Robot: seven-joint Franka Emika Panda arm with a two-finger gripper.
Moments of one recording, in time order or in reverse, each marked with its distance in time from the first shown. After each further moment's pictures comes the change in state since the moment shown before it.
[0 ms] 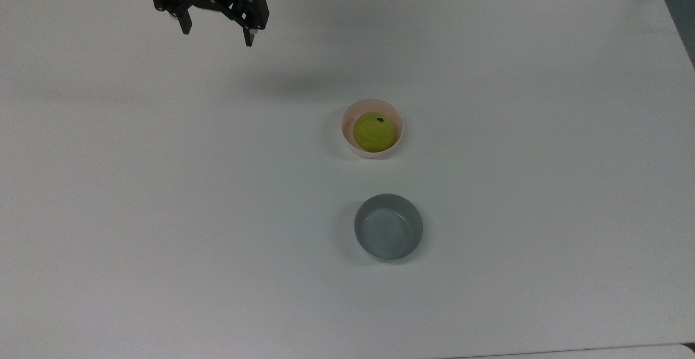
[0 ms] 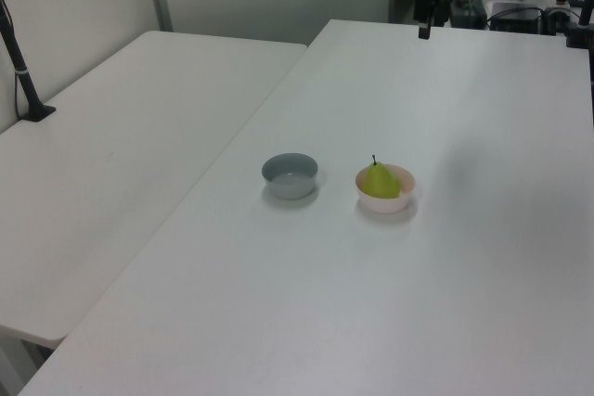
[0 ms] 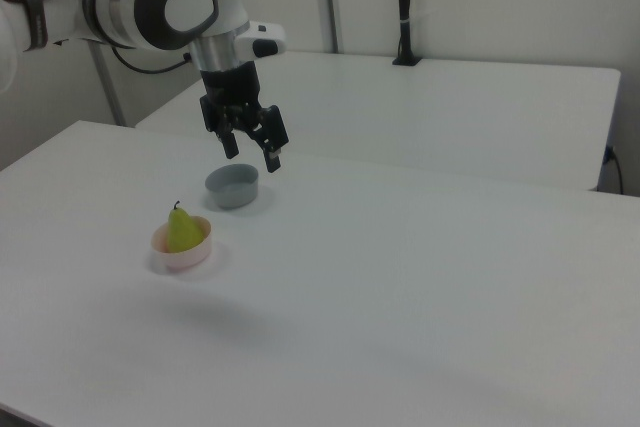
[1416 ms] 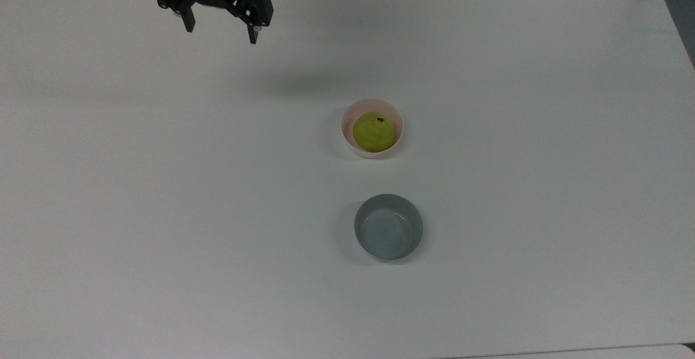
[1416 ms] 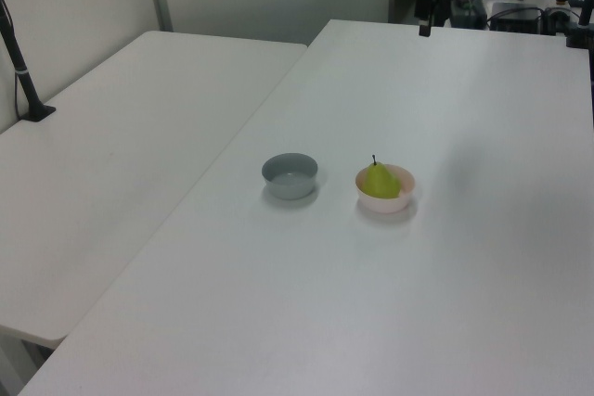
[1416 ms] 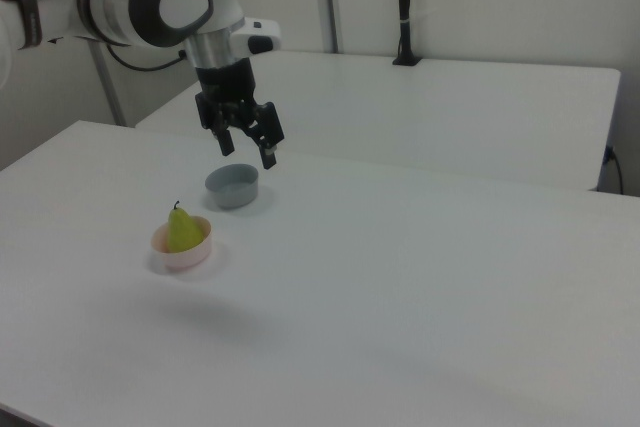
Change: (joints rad) arm 0.043 -0.009 -0.027 -0.003 0.001 0.000 0.000
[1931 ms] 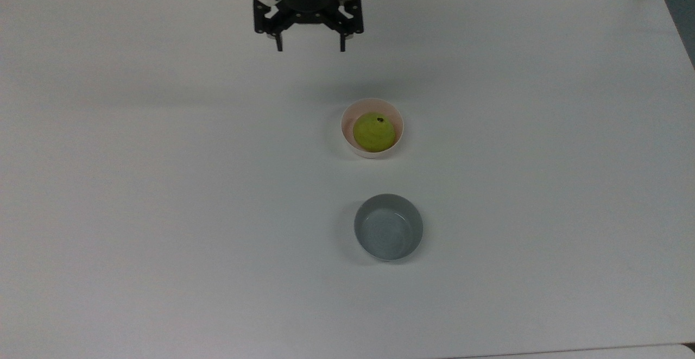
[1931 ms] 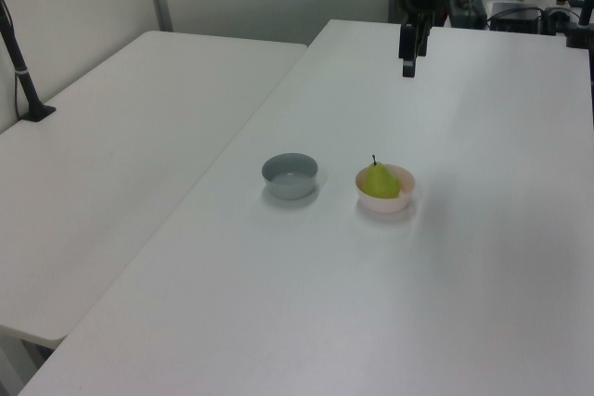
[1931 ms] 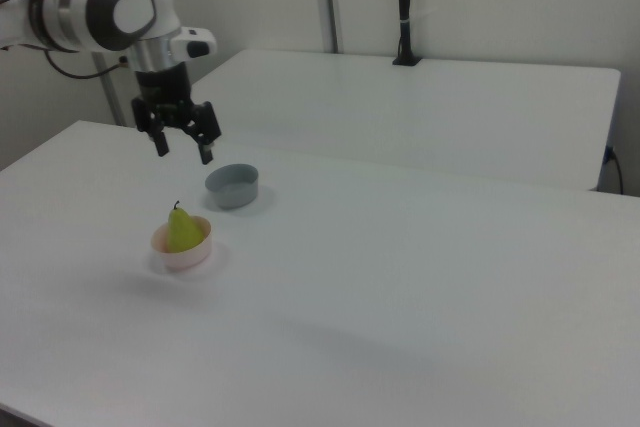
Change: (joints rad) arm 0.222 0.030 -0.011 -0.010 0.038 0.000 0.001
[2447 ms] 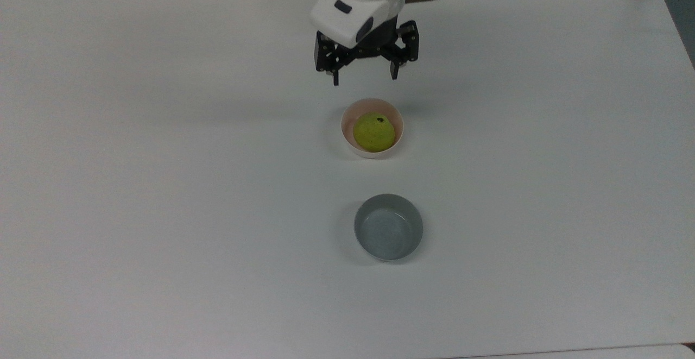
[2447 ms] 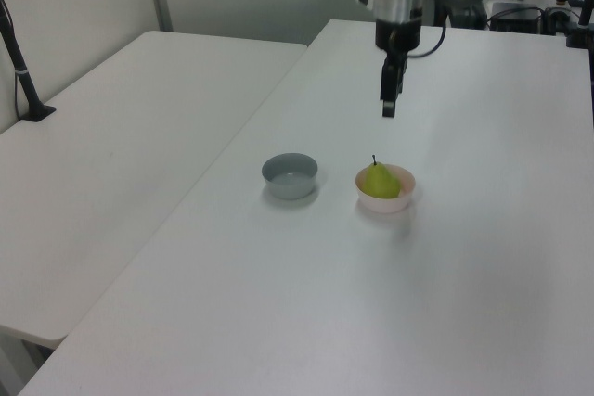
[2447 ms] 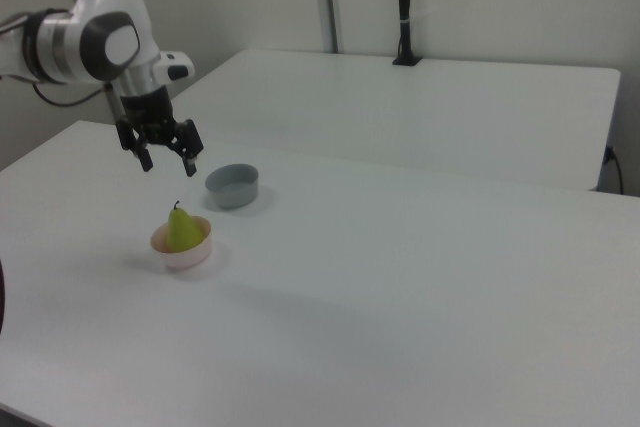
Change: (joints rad) arm 0.107 0.093 0.000 -0.024 0.011 0.149 0.000
